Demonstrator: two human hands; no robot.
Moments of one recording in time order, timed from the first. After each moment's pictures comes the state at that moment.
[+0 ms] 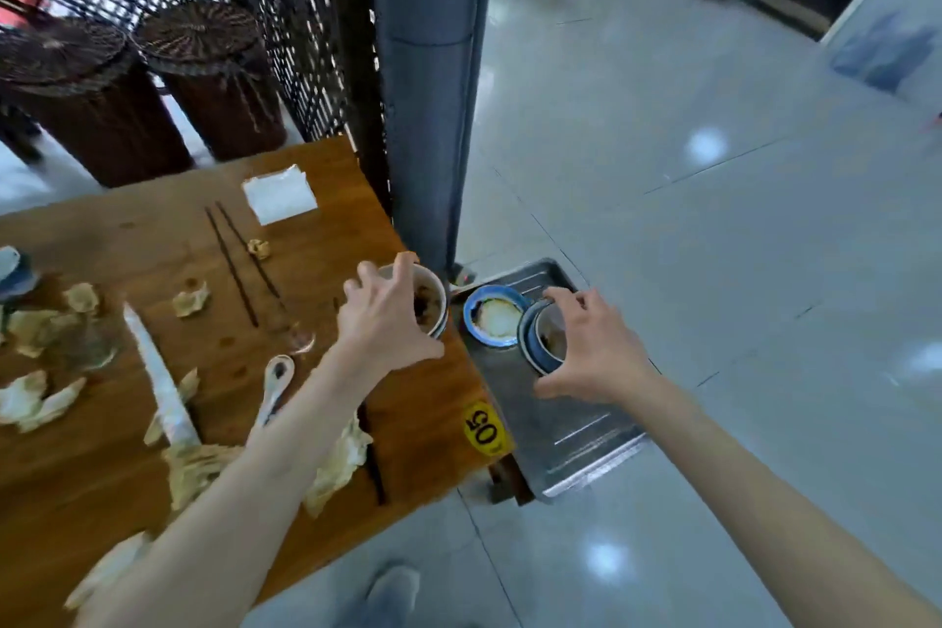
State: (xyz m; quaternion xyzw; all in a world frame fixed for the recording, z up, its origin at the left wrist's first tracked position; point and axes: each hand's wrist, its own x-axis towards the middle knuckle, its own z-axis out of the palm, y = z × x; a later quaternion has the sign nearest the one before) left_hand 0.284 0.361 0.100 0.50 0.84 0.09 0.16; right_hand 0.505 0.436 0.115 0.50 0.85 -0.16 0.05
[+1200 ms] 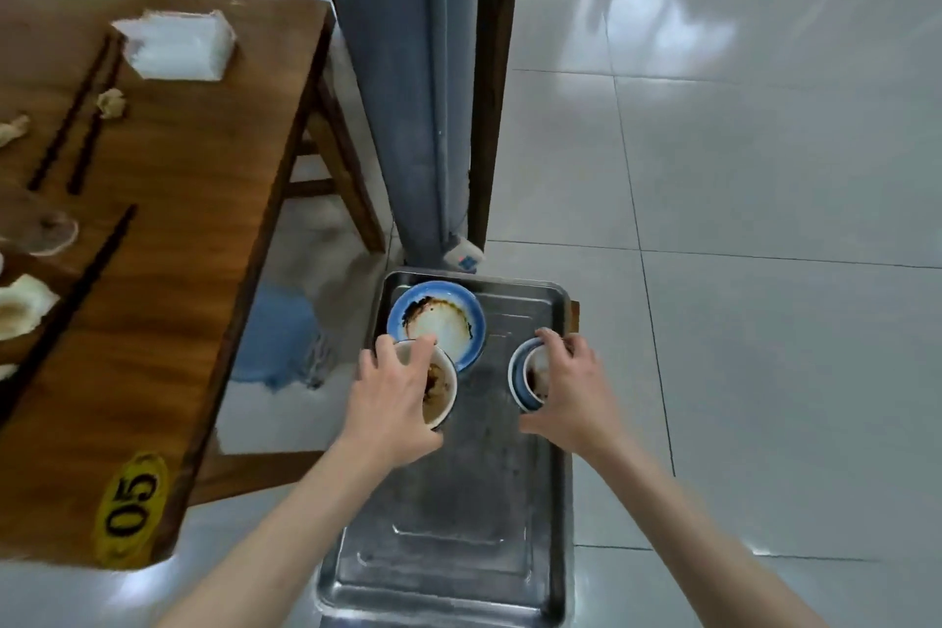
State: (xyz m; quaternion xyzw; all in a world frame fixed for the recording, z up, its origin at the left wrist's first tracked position) left_hand 0.483 0.583 -0.119 0.33 0.93 0.04 0.18; right_hand 0.593 0.769 -0.134 0.31 0.91 -0.25 0.13
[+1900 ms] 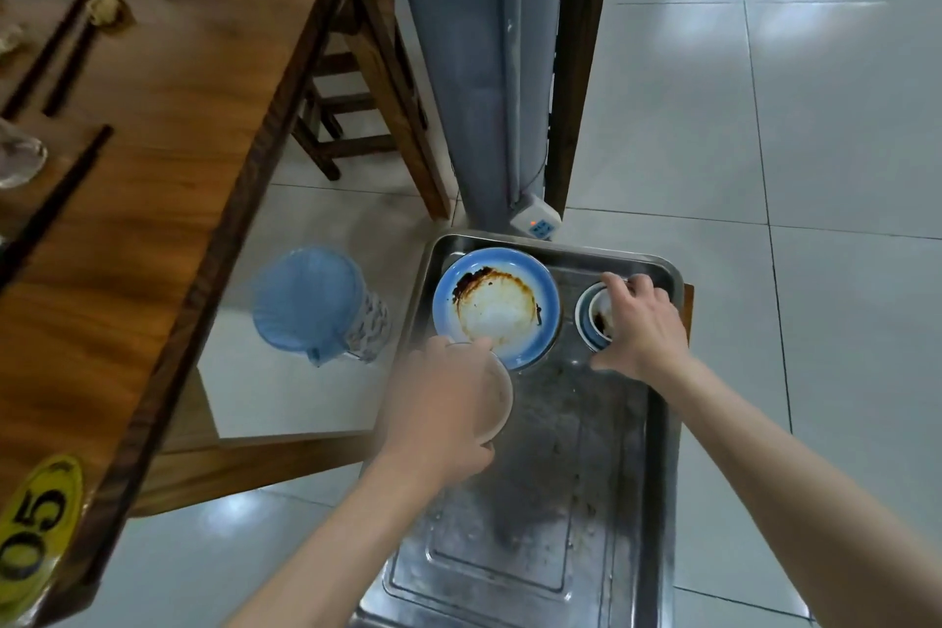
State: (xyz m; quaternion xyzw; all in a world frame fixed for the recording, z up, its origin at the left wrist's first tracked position) left_hand 0.477 0.586 -0.229 0.32 0.93 0.01 0.17; right_hand 0.505 0.829 -0.285 0.25 0.94 -0.17 0.17
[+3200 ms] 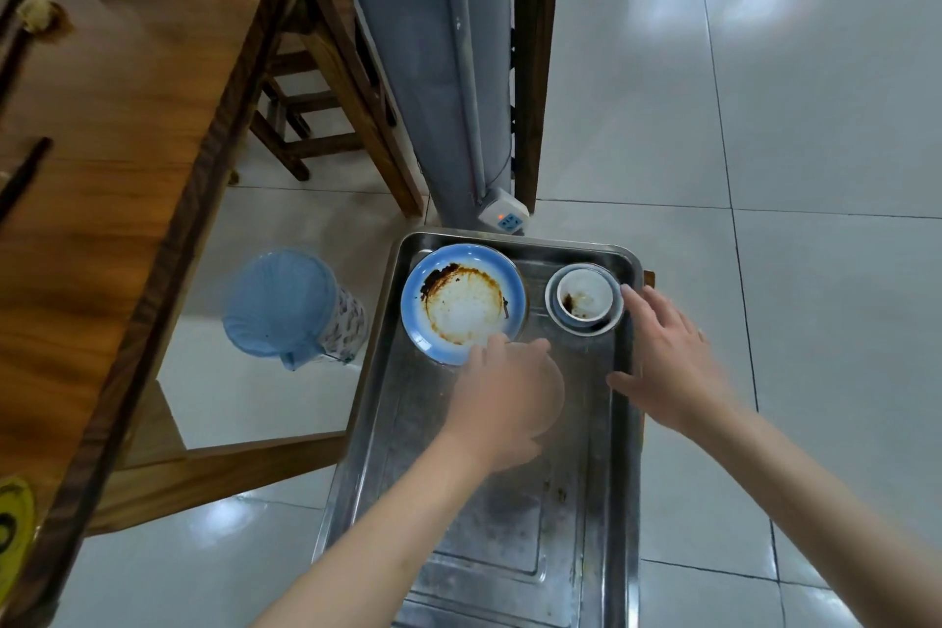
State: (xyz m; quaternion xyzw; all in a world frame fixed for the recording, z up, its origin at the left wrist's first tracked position) left_hand 0.500 0.650 -0.262 0.41 0.89 0.04 0.21; right_hand 0.573 0.838 -0.234 0.26 0.93 -0.20 0.17
